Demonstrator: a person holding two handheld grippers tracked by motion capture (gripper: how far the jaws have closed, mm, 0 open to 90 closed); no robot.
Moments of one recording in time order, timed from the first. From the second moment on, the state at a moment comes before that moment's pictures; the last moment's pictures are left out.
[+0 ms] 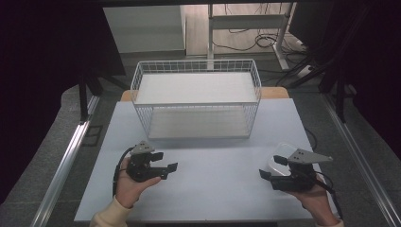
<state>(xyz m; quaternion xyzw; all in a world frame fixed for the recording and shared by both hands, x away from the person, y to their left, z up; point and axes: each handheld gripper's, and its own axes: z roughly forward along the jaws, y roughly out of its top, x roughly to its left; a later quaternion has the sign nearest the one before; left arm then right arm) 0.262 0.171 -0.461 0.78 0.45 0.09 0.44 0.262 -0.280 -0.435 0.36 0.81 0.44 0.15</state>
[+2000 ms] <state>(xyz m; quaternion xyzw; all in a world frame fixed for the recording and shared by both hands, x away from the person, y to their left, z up) 0.260 0.193 -0.449 0.76 0.46 0.11 0.44 0.262 -0.382 -0.429 0.47 0.82 0.29 0.15</state>
